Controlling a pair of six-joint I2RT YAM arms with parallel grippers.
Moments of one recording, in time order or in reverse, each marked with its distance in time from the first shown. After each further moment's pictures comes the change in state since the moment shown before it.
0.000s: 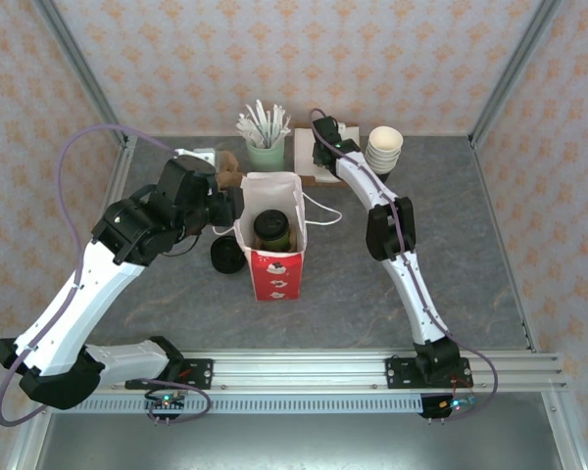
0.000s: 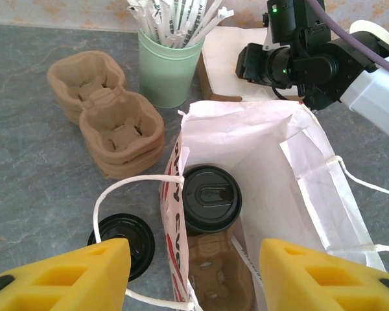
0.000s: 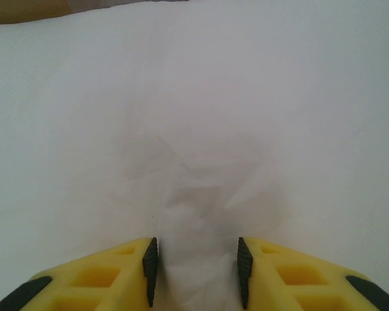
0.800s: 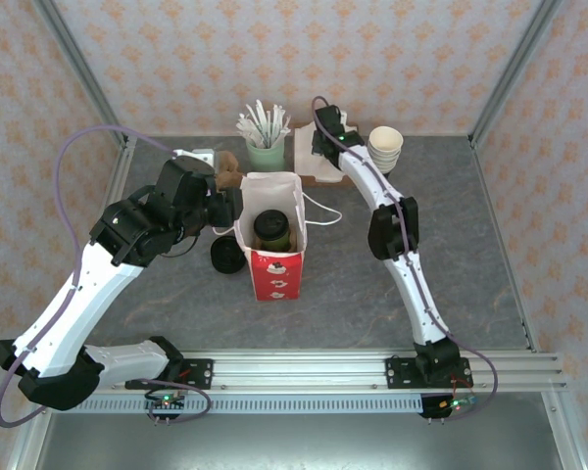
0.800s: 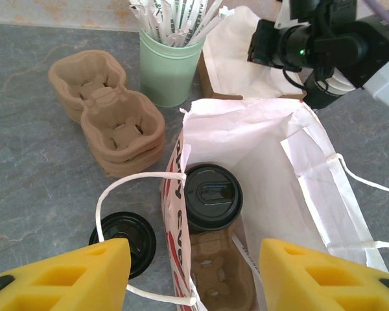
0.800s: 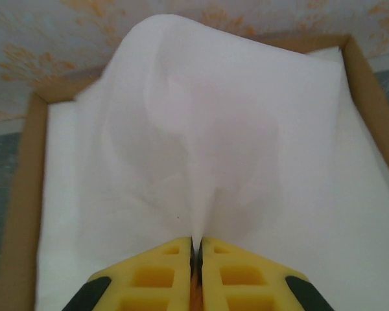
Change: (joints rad) left arm 0.000 -0.006 0.000 -0.006 0.001 0.000; right arm 0.000 -0.074 0.037 -0.008 -0.027 0.003
